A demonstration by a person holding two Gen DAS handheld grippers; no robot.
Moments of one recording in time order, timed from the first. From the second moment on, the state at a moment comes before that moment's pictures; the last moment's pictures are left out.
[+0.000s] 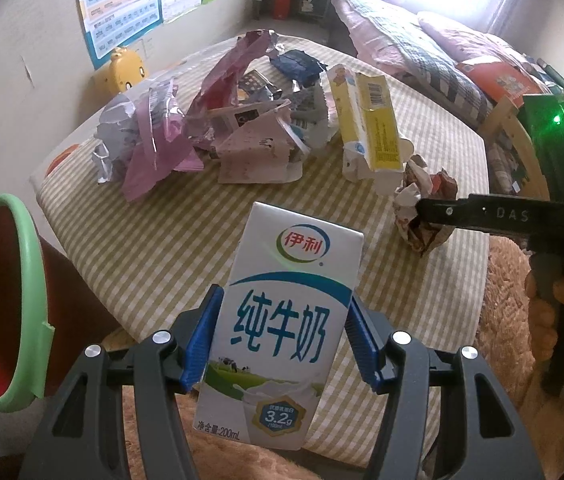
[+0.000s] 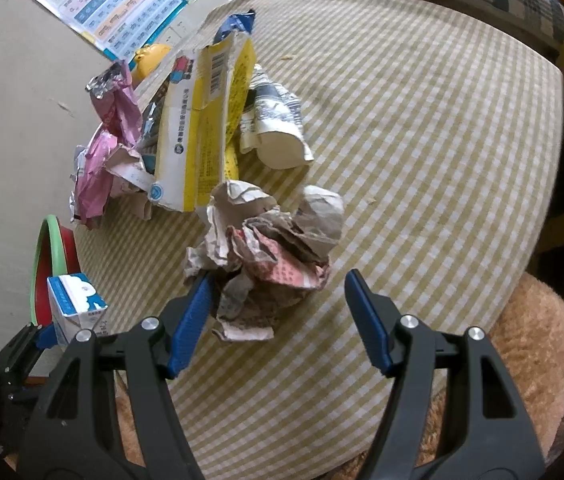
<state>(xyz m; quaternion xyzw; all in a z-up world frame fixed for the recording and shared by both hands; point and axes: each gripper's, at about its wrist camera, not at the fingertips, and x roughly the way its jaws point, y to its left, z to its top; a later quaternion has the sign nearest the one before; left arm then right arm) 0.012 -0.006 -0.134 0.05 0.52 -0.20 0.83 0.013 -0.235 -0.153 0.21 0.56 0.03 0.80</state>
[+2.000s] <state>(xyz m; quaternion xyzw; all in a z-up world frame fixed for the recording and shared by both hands) 0.048 0.267 -0.129 -0.10 0.46 0.15 0.87 0.105 0.119 -0.070 0.03 0.51 0.33 0.79</state>
